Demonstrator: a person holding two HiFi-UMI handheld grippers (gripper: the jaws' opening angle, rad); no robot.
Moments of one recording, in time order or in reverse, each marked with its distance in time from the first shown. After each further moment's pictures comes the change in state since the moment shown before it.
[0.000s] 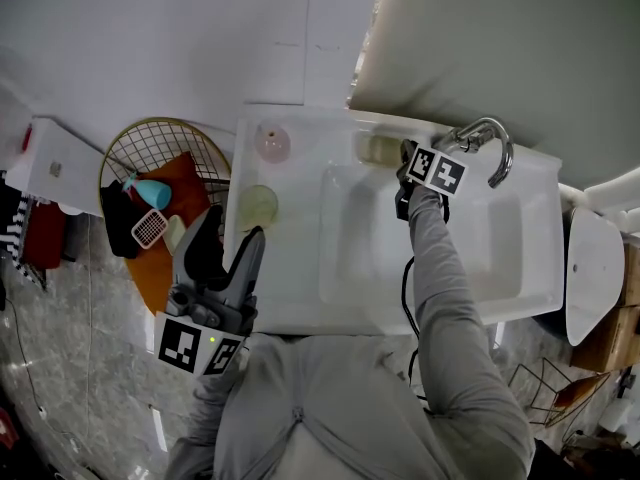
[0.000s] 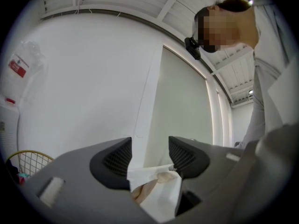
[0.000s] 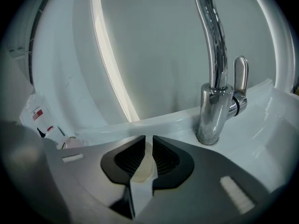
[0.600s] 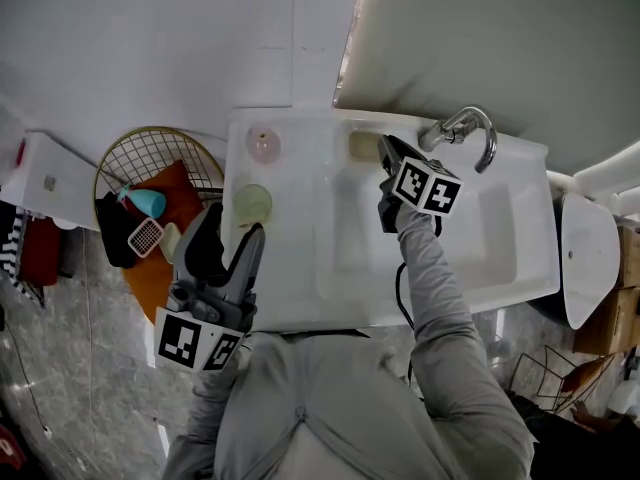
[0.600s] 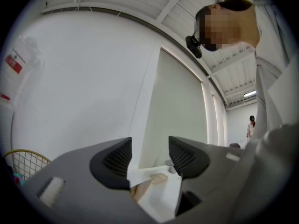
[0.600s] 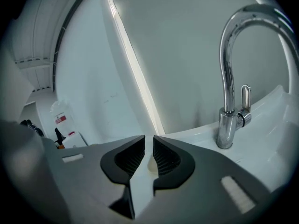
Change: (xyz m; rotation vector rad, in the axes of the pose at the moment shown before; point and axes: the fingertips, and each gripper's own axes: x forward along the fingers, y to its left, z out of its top) left arm -0.004 -0.008 0.004 -0.010 -0.015 -0.060; right arm -0.074 0.079 0.019 -0.043 -0.168 0.219
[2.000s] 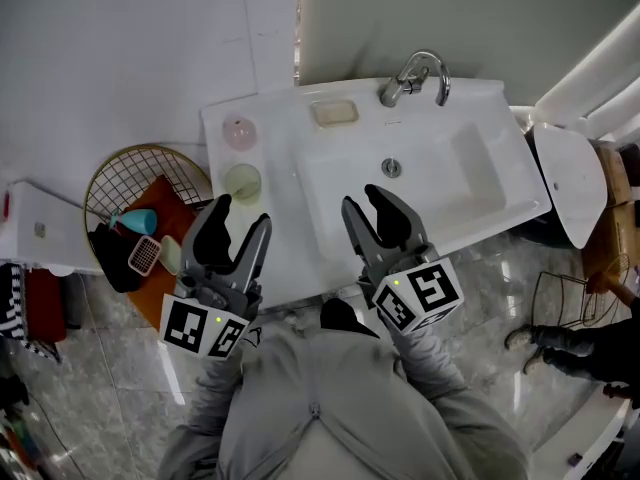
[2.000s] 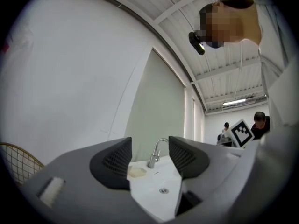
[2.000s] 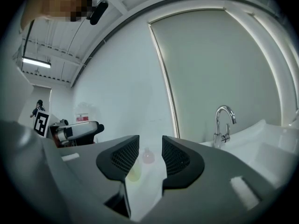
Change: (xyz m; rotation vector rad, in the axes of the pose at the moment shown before) left arm -0.034 -0.030 -0.003 -0.050 0.022 -0.257; right arm -0.224 0.184 -0.031 -0.228 -0.326 0.043
